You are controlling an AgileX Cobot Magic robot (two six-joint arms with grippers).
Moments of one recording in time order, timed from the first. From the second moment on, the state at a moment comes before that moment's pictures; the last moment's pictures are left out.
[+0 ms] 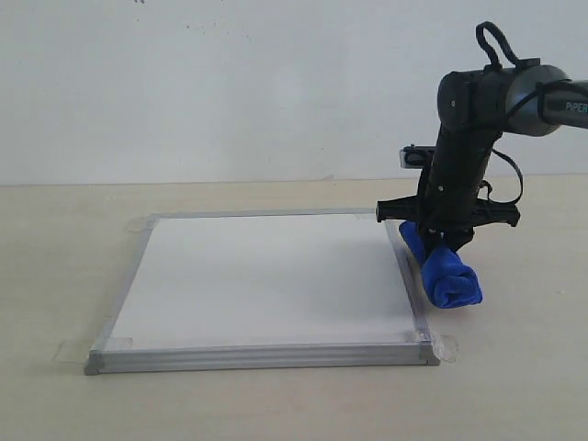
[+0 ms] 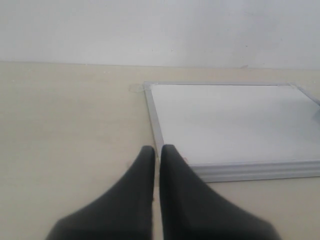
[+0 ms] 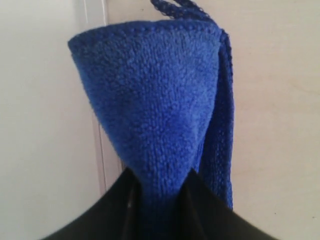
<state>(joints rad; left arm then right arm) 0.04 0.00 0.00 -0.12 0.30 0.04 0.23 2.30 -1.88 0.02 1.14 0.26</state>
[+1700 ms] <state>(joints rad) 0.04 0.00 0.00 -0.12 0.30 0.04 0.23 2.20 -1.88 0.02 1.20 0.28</state>
